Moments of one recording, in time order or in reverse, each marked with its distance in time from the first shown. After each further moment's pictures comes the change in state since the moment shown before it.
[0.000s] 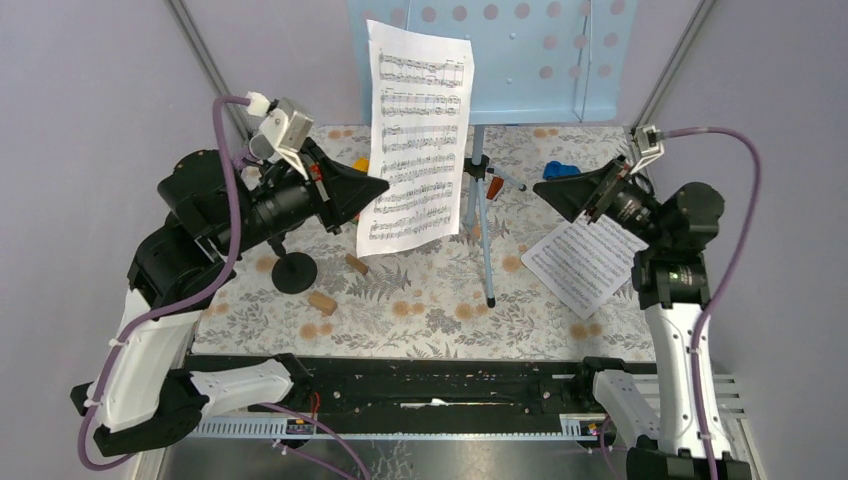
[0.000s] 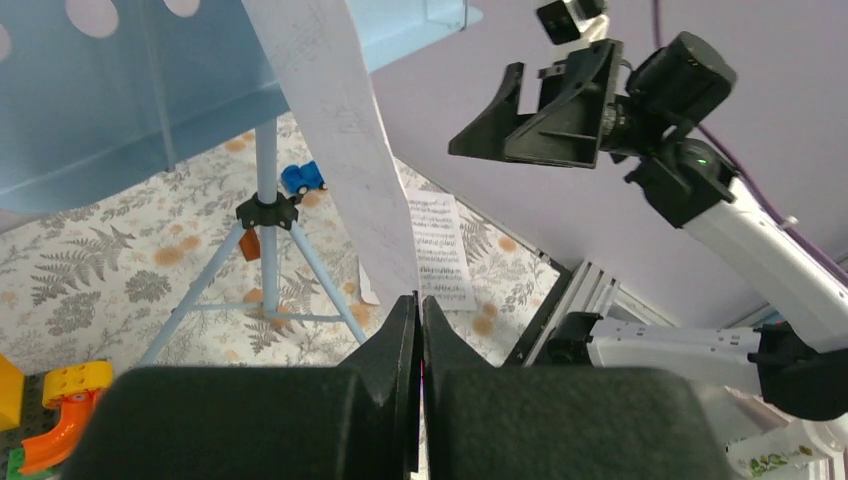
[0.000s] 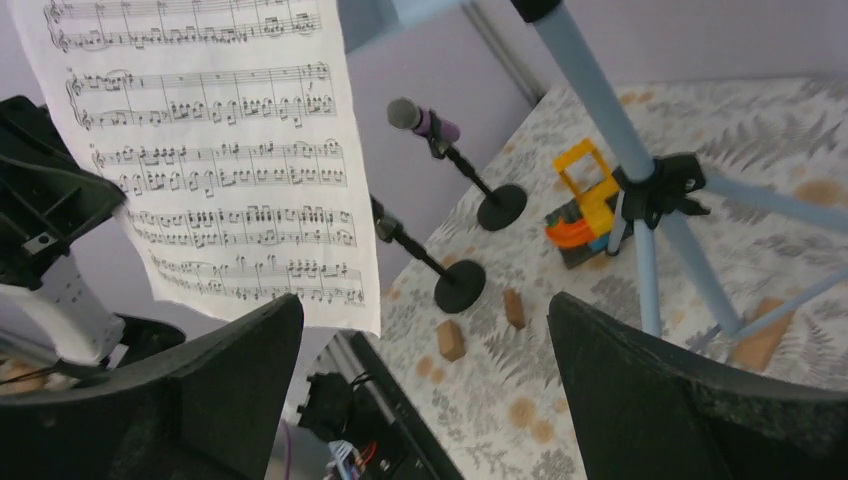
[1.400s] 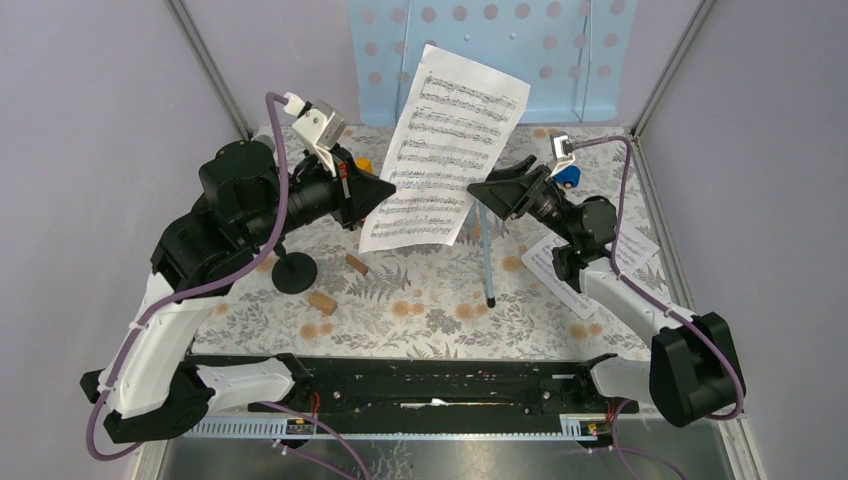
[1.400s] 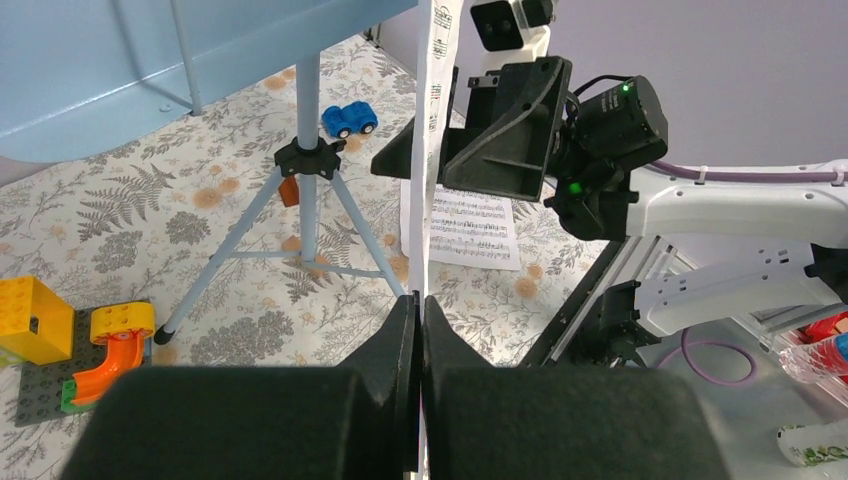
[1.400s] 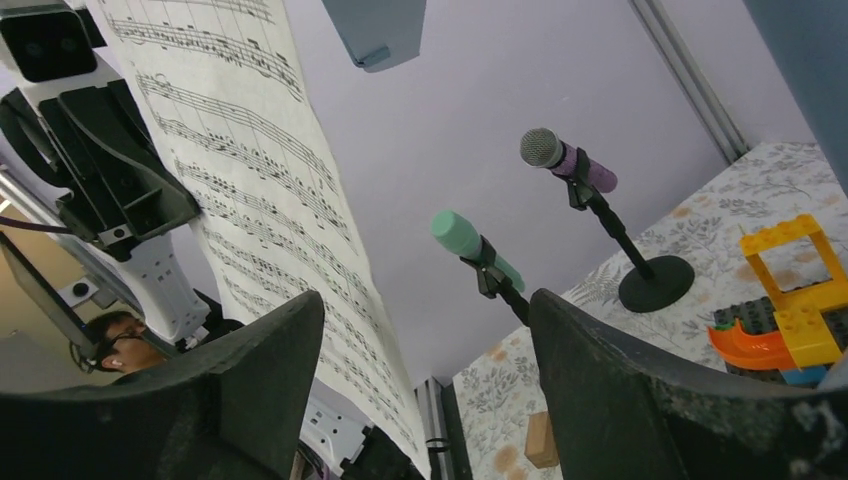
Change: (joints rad) left arm 0.000 0.066 -0.002 -0.097 -0.053 0.054; right arm 0.428 0.406 -0.392 1.170 0.247 0.321
